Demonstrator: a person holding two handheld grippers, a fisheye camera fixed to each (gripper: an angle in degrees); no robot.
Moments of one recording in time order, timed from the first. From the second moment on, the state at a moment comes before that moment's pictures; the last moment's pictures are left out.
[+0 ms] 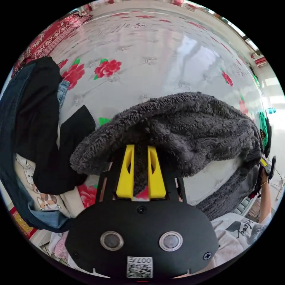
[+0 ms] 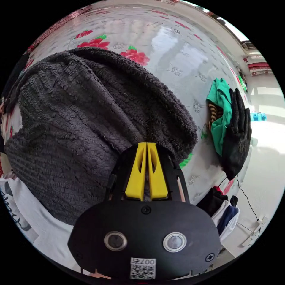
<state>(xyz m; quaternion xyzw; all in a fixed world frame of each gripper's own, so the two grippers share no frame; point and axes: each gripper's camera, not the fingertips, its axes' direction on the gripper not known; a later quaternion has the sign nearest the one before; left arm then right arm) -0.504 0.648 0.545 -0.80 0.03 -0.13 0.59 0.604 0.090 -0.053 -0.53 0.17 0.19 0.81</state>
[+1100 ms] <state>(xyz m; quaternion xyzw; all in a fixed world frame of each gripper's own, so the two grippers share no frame) -0.436 0.575 0.318 -0.79 -0.09 -0.20 0.58 0.529 0.266 -0.282 -0.40 0.01 0.44 0.80</state>
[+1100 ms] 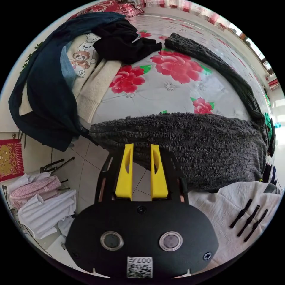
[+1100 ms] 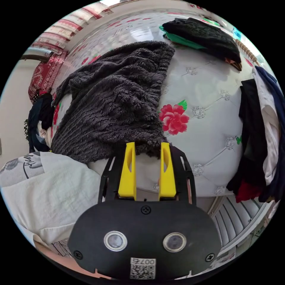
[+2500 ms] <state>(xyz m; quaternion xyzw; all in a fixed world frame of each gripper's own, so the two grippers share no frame) -0.412 0.542 0.453 -0.79 0.00 0.08 0.61 0.425 0.242 -0.344 -0.39 0.15 0.46 0.78</state>
